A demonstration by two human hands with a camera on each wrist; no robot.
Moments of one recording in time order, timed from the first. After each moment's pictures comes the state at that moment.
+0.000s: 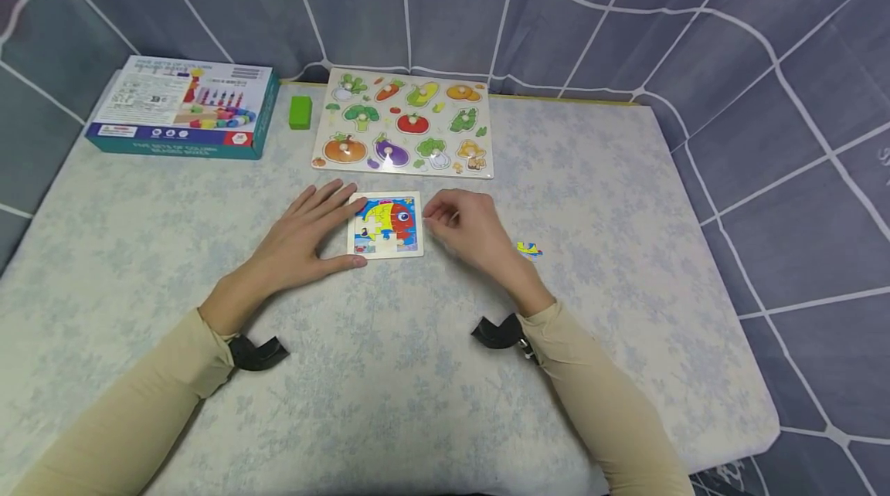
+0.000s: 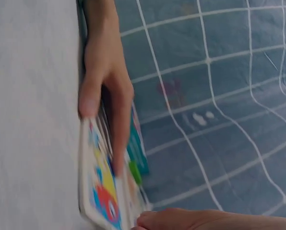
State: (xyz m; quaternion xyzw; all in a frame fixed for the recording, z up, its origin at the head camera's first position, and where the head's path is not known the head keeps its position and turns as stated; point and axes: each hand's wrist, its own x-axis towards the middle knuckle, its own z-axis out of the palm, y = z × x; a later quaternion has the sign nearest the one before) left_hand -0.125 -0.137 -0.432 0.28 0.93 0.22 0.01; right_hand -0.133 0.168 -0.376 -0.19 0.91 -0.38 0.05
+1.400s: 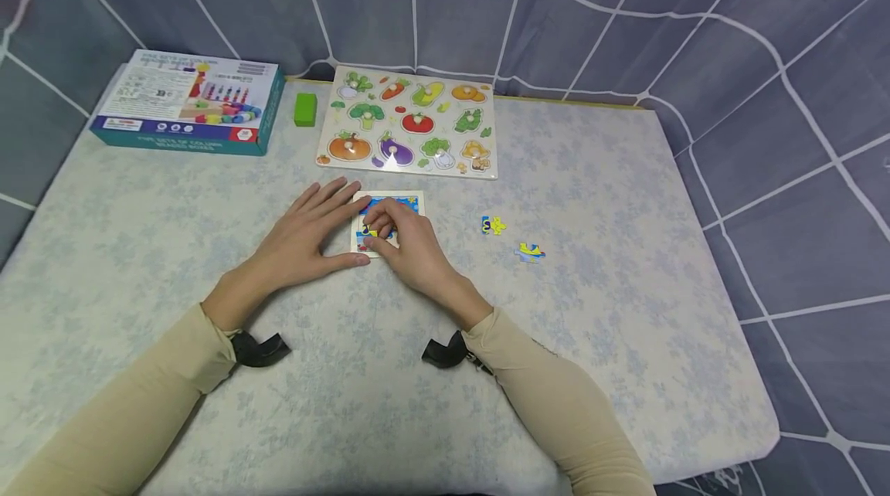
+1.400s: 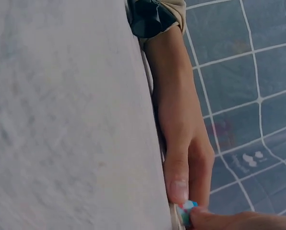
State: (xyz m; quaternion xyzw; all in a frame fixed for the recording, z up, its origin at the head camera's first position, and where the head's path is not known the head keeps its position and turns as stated) left_hand -0.127 -0.140 -0.436 0.30 0.93 0.22 -0.01; right_hand -0.119 0.090 -0.418 -0.22 0.86 -0.45 0.05
